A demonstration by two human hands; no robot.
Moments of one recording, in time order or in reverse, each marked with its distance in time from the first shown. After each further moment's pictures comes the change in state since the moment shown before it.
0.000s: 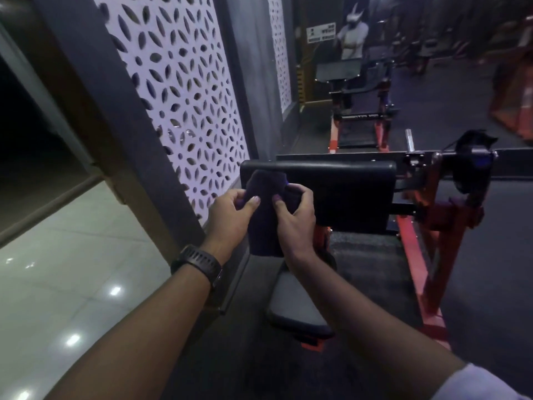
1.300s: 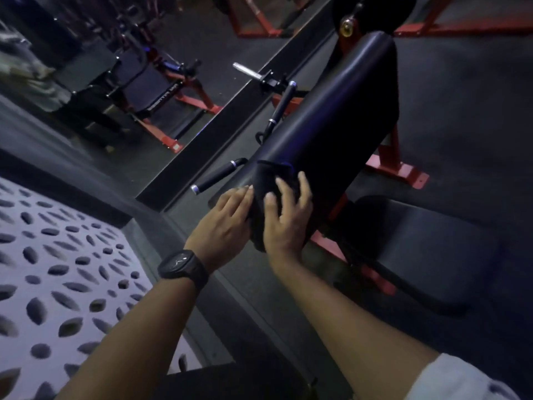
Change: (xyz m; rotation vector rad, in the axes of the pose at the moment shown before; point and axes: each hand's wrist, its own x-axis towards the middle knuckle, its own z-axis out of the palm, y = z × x) left_hand 0.519 -0.289 0.104 0.273 -0.744 1.777; right_hand 0.285 0.344 0.318 -0.616 1.205 -0.105
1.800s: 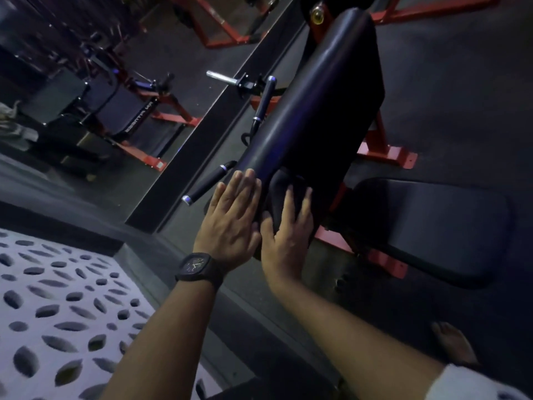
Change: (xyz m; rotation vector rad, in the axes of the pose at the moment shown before) left_hand -0.011 -0.020 0.039 0.079 0.007 0.018; right_hand -0.049 0.020 0.028 -0.186 0.041 0.147
